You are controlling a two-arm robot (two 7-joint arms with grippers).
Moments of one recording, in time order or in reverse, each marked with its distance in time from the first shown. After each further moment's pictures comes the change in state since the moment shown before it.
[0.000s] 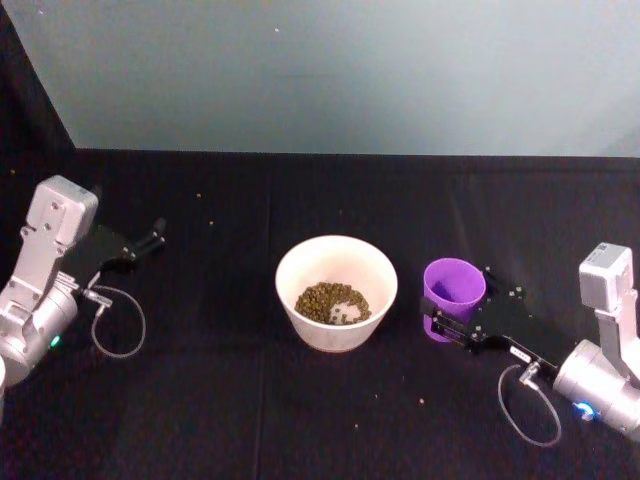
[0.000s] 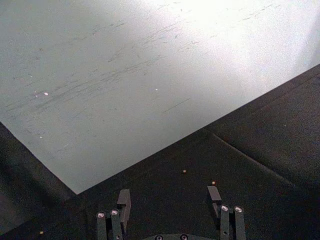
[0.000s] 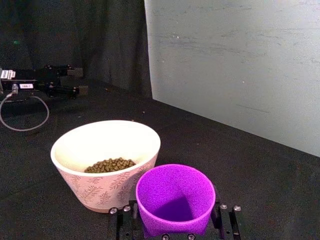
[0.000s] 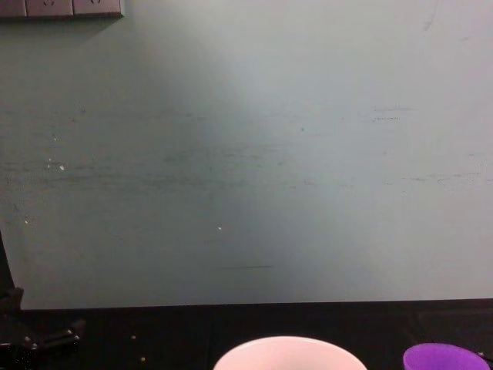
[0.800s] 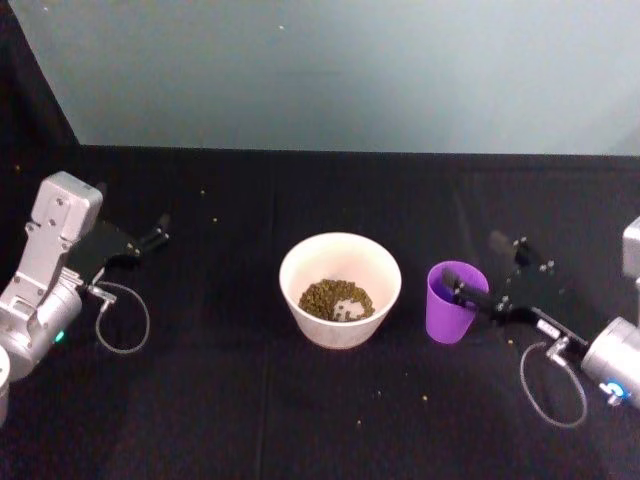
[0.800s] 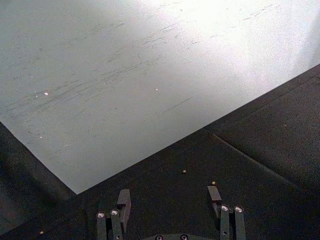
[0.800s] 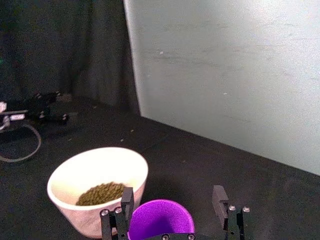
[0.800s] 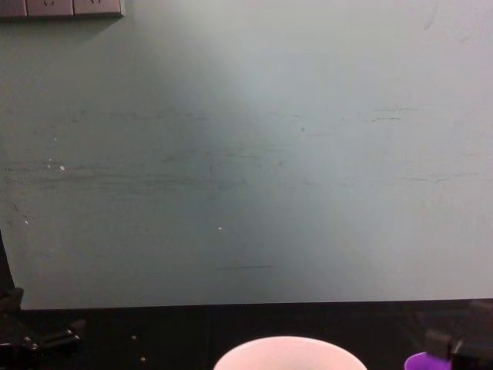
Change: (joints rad) left arm 0.000 0.000 0.000 0.000 0.000 0.000 0.000; right arm -0.073 0.040 0.069 -0.178 0.056 0.110 -0.068
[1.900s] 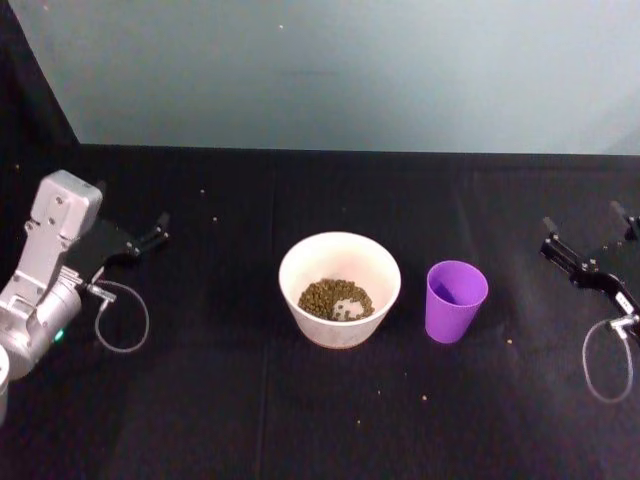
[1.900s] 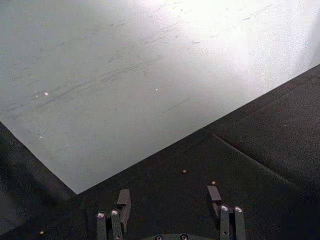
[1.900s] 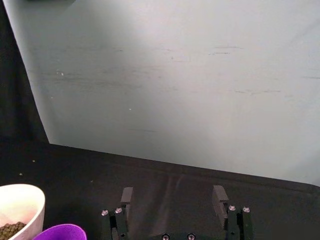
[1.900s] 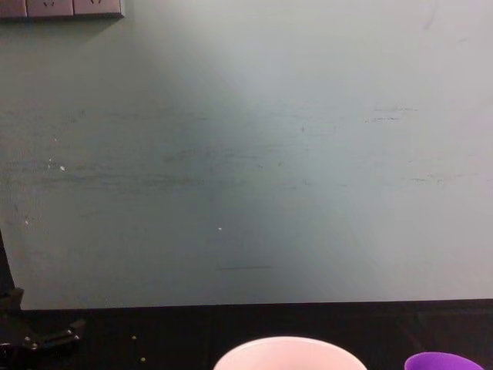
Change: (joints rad) left arm 0.000 0.000 0.000 0.000 0.000 0.000 0.000; right arm -0.148 -0.084 0.198 -0.146 -0.072 0.030 -0.312
